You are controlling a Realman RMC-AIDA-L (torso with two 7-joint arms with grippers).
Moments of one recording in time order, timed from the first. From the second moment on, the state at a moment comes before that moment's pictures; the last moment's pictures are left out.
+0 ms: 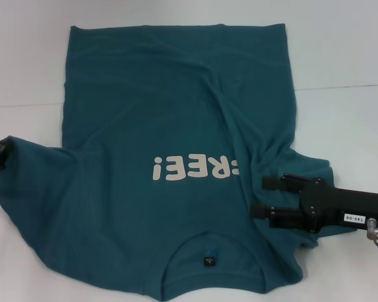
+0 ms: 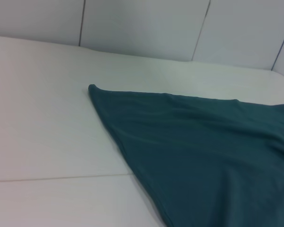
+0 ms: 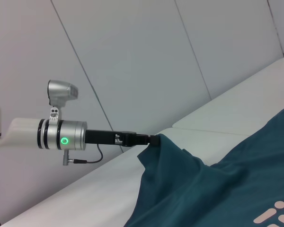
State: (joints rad) left arm -0.52 -2.09 0.52 0.75 2.07 0.98 -1.67; right arm 0.50 2.09 -0.49 -0.57 -2.05 -1.66 1.39
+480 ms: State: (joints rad) left arm -0.52 -2.09 0.52 0.77 2.07 0.98 -1.67; right arm 0.50 2.09 -0.49 -0.57 -2.05 -1.66 1.39
